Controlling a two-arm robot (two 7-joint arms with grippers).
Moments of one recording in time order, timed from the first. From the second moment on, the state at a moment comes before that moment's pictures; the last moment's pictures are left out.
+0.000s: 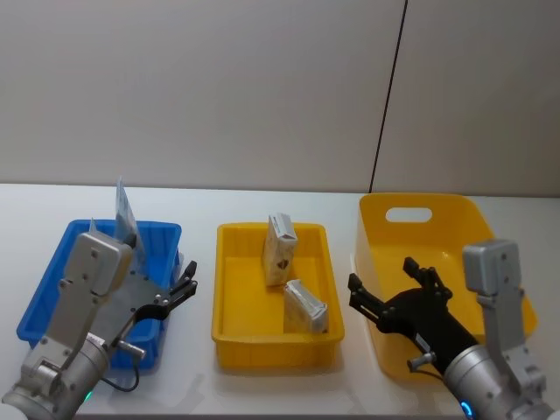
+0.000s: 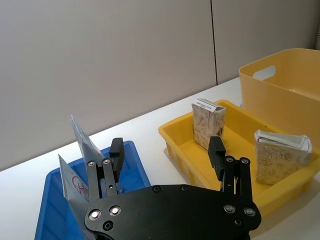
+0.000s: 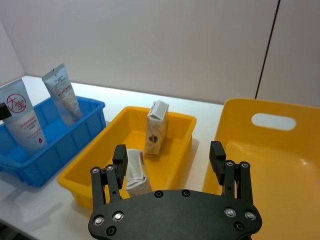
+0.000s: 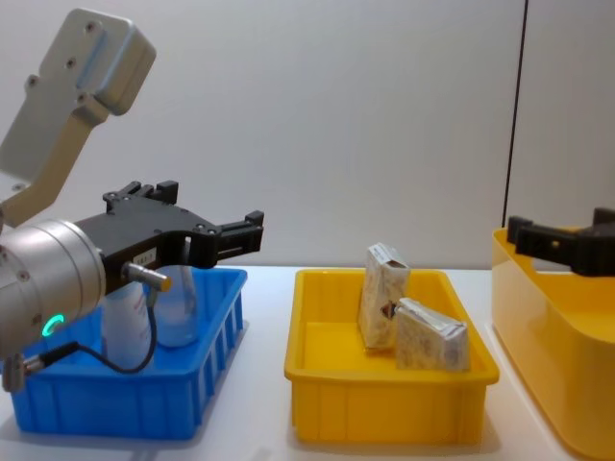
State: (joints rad) left arm -0.24 0.38 0.45 -1.63 -0.20 0.01 -0.01; right arm 0.03 0.33 -0.24 -1.75 0.32 0.14 0.11
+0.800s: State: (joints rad) left arm -0.24 0.38 0.45 -1.63 -0.20 0.01 -0.01; right arm 0.22 0.29 -0.31 -1.58 0.39 0.43 0.21
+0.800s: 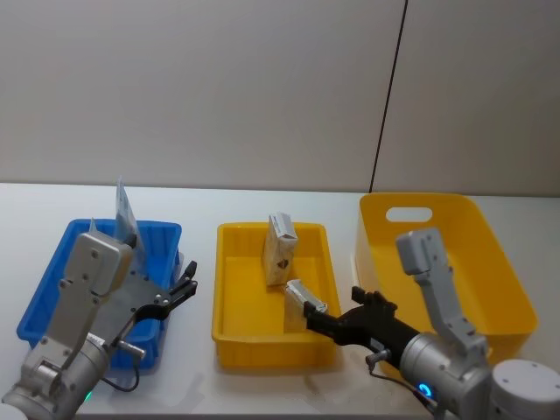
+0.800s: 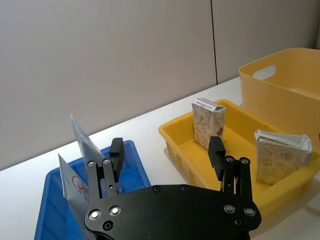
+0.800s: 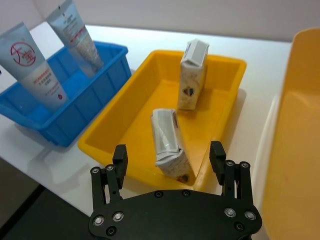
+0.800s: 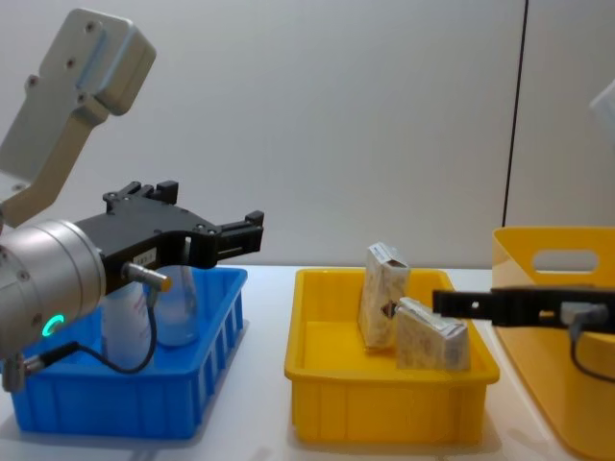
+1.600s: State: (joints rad) left arm -0.24 0.38 0.45 -1.63 -0.20 0.01 -0.01; right arm 0.35 0.25 -0.38 -1.41 0.37 0.53 0.23
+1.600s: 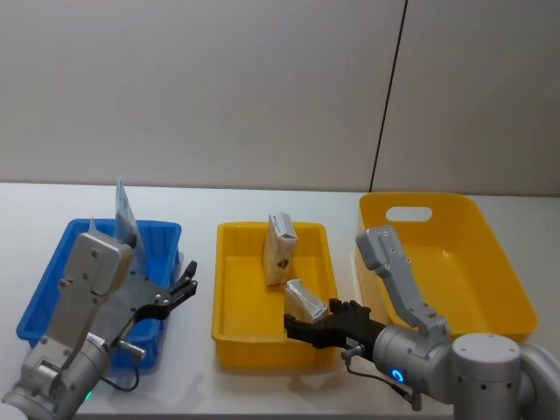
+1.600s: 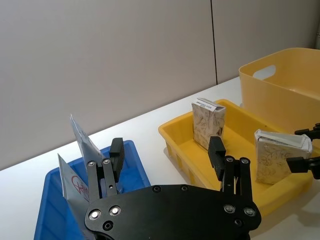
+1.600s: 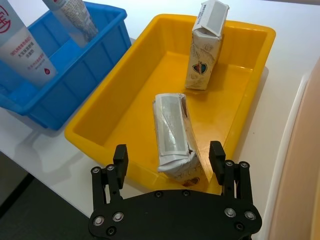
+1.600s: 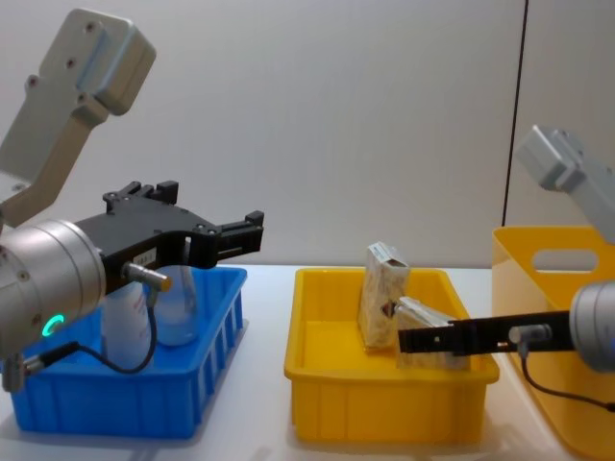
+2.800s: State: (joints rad) left arm -0.24 0.38 0.45 -1.63 -0.20 0.01 -0.01; right arm 0.38 0.23 -0.40 -1.40 0.30 0.56 0.20
